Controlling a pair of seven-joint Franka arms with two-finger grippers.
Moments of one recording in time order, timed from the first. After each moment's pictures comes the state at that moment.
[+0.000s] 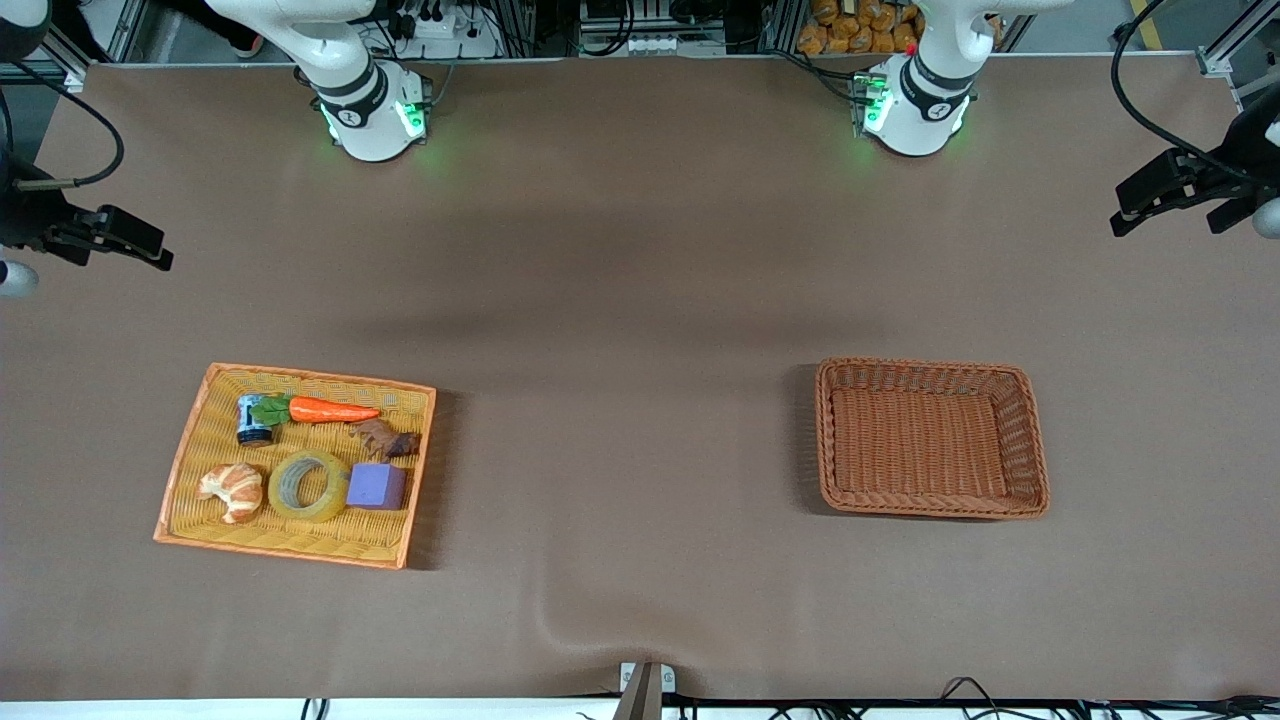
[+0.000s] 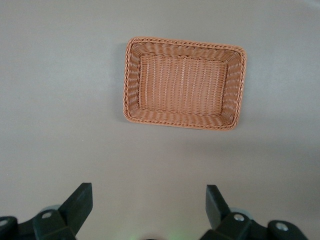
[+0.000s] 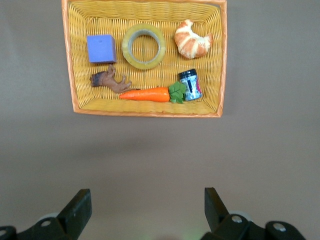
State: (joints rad) left arm -0.07 -0.04 0.02 -1.51 0.00 1.47 -0.08; right arm -0.01 -0.02 -0.03 -1.65 0.01 1.55 0.03
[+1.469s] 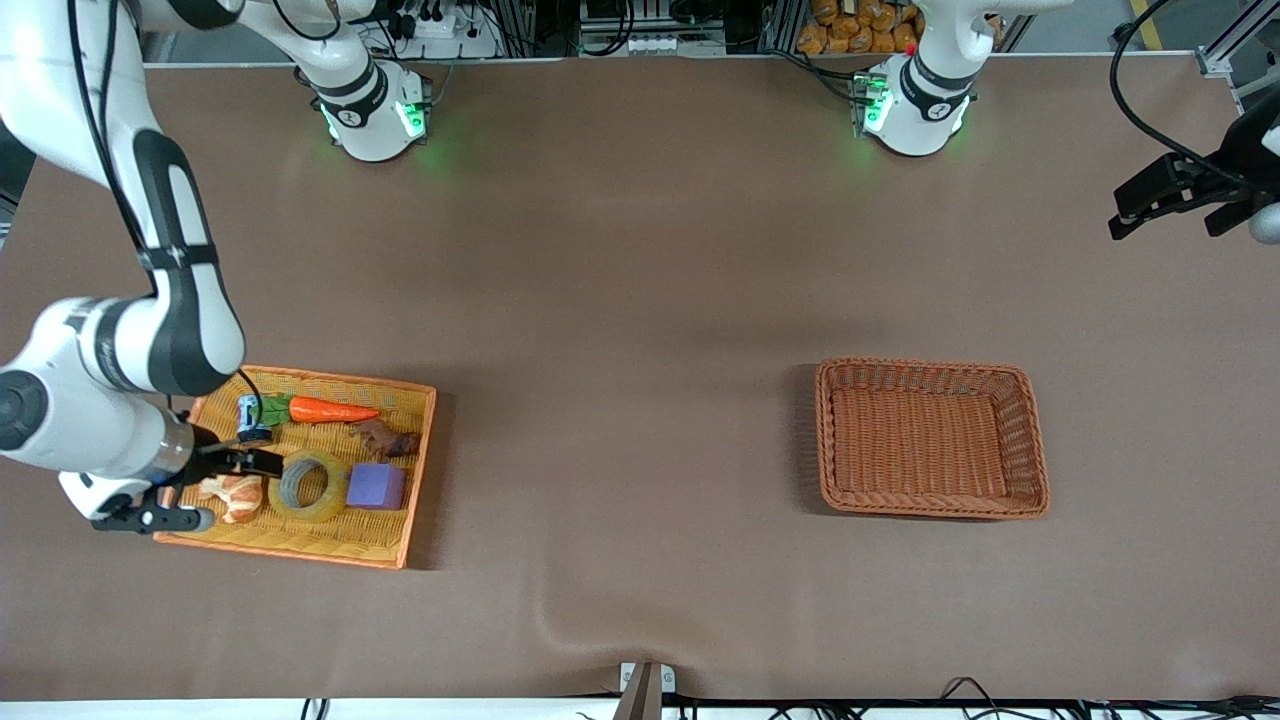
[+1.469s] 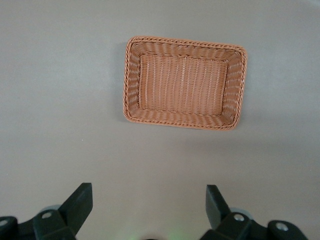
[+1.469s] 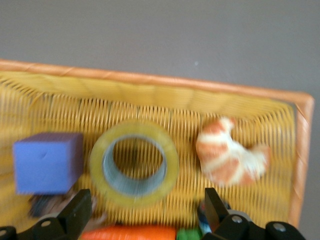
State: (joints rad) left arm -0.07 -0.03 0.02 -1.51 0.00 1.47 -0.08; right arm -0.01 0.64 -0.03 -1.47 0.01 2.13 -0.07
